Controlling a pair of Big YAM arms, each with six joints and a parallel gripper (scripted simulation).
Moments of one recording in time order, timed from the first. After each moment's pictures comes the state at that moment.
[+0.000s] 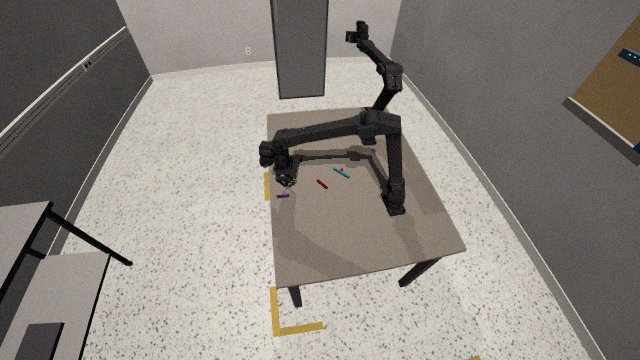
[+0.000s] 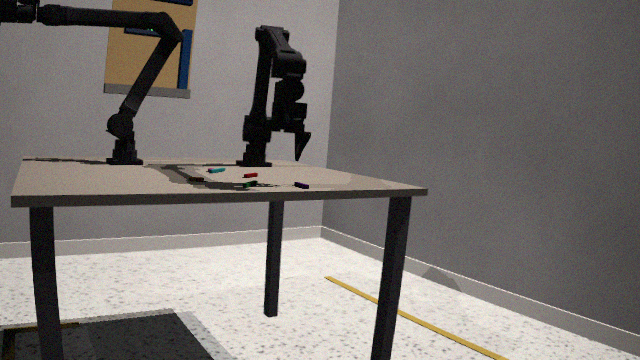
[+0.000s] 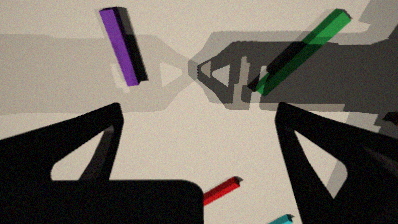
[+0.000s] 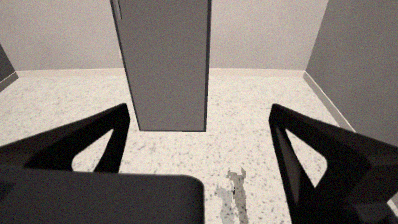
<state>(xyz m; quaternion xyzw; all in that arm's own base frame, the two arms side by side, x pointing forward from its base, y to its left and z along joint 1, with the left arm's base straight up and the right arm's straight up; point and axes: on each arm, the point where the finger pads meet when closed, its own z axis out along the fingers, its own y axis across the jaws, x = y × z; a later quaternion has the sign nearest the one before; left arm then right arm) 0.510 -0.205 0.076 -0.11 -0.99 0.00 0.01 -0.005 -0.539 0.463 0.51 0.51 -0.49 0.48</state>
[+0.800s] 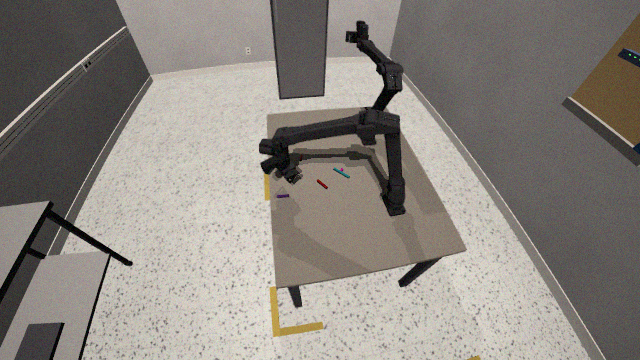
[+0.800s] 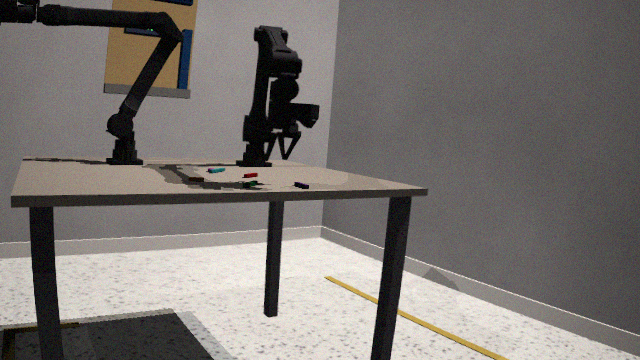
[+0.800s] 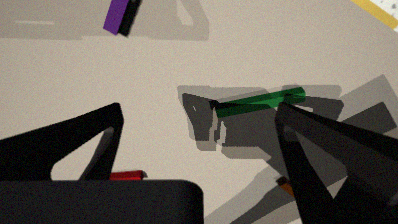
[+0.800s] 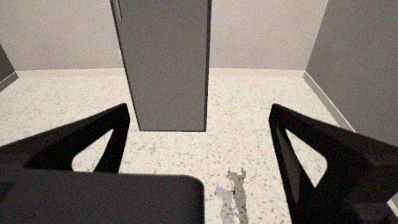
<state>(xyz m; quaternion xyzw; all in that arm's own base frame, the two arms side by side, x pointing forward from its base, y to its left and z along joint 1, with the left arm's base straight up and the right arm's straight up) 0.510 -0.219 0.076 0.23 -0.97 0.00 0.00 -0.005 -0.539 0.463 0.51 0.51 -0.49 0.48</state>
